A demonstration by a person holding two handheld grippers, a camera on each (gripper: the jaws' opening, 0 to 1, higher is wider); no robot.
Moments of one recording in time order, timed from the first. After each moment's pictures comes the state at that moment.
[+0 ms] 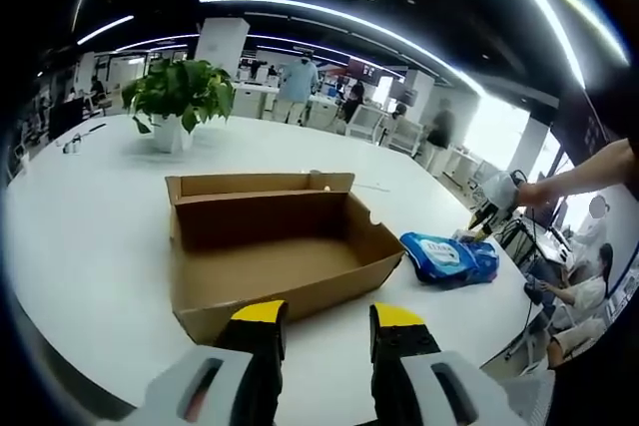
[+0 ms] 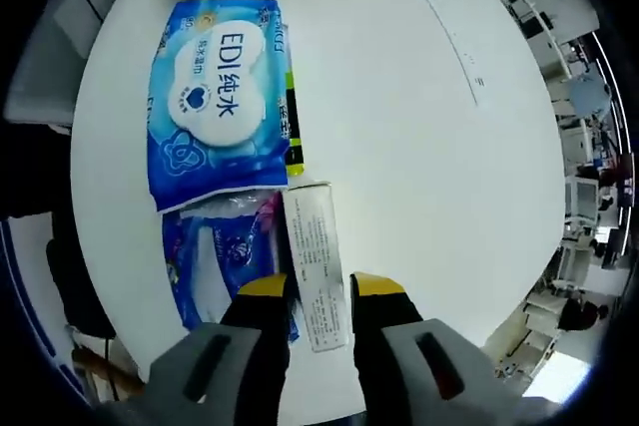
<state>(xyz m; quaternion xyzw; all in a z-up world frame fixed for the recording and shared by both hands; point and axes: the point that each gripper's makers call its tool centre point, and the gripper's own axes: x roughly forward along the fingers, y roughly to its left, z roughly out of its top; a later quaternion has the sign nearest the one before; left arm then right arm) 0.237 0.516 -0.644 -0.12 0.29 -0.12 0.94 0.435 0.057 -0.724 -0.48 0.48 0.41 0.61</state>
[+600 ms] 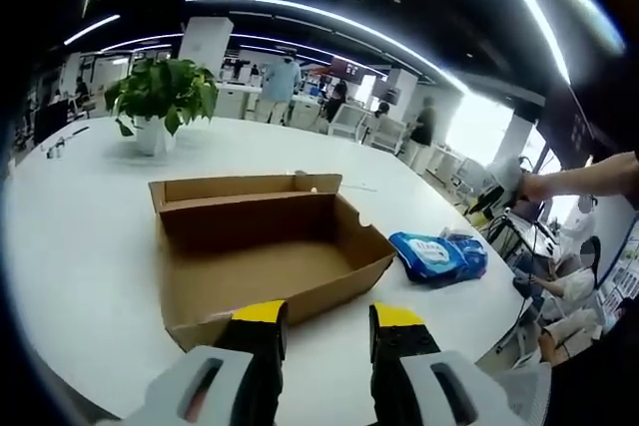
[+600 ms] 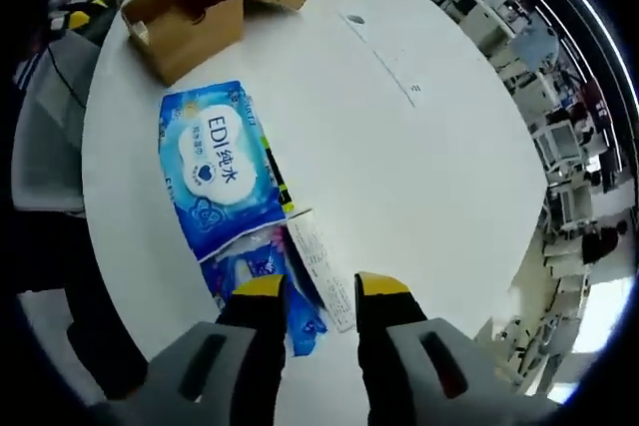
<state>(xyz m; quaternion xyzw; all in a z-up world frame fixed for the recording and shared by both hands) 0.246 0.519 -0.642 -0.12 0.28 -0.16 0.94 0.425 0.080 -0.669 -0.34 0.46 0.34 0.74</state>
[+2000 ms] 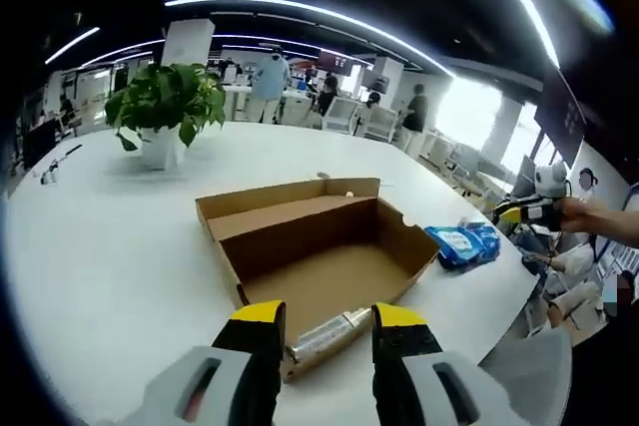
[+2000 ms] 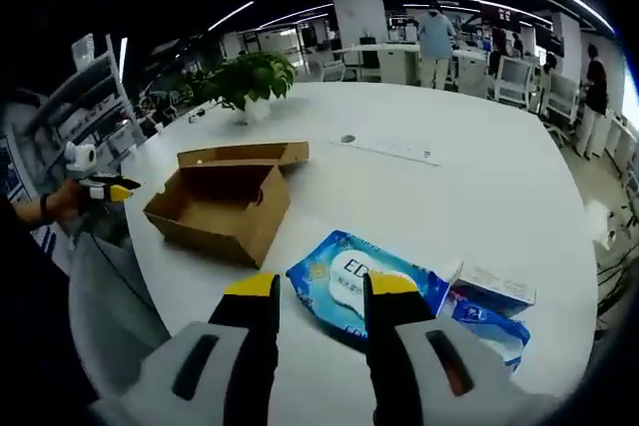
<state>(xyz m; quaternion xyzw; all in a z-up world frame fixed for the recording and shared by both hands) 0.276 0.610 -0.644 -0.08 0.29 -0.19 0.93 0.332 0.223 -0.627 -0.02 0.34 0.33 0.88</state>
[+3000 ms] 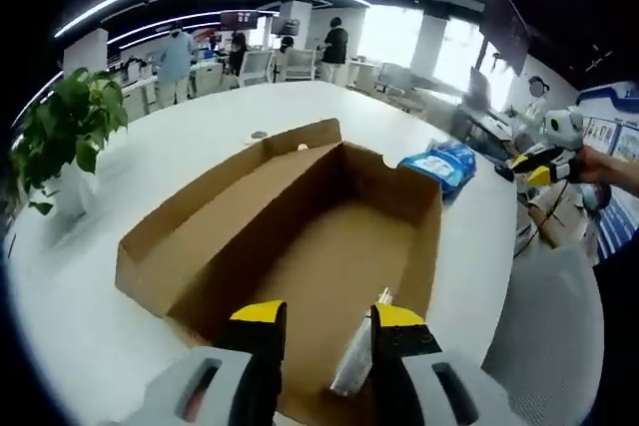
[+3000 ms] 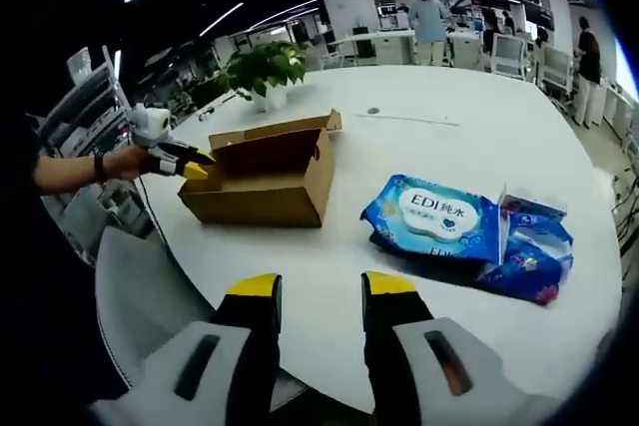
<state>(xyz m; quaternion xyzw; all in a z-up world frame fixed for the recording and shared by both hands) 0.331 0.572 -0.693 0.07 0.37 -0.37 0.85 0.239 0.262 -0.643 0.02 0.36 0.31 0.88</state>
